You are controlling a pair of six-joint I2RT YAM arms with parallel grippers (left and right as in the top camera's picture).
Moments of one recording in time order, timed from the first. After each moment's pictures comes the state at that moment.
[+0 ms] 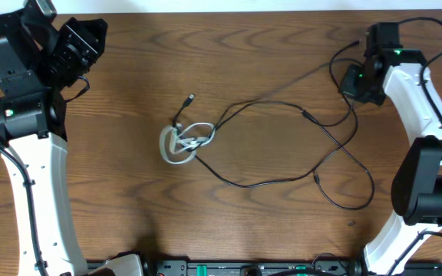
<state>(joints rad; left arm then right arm) 0.24 1.40 1.50 -0.51 0.58 -0.65 -0.03 1.96 1.56 -0.86 -0.03 0.39</state>
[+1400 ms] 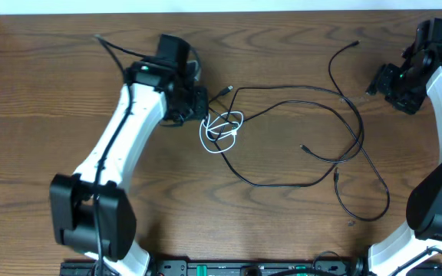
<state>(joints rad) -0.26 1.78 1.48 -1.02 0.26 -0.31 -0.19 1.85 1.62 -1.08 -0.11 0.36</state>
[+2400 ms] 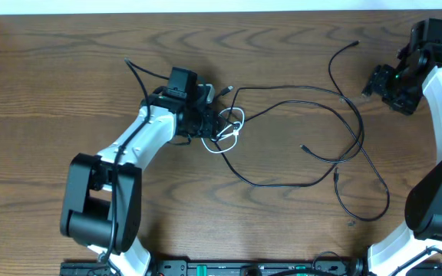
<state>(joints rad) -0.28 1.82 1.15 -0.56 0.36 -0.17 -0.17 1.85 1.62 -1.09 -0.11 0.35</state>
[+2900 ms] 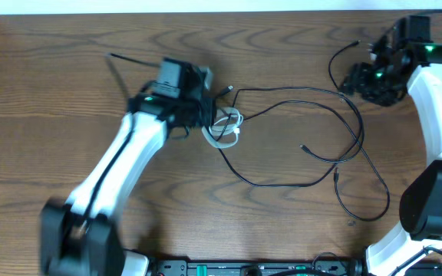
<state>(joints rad) -0.29 1.58 1.21 -0.62 0.36 -0.24 -0.08 1.85 1.62 -1.05 -0.31 0.19</state>
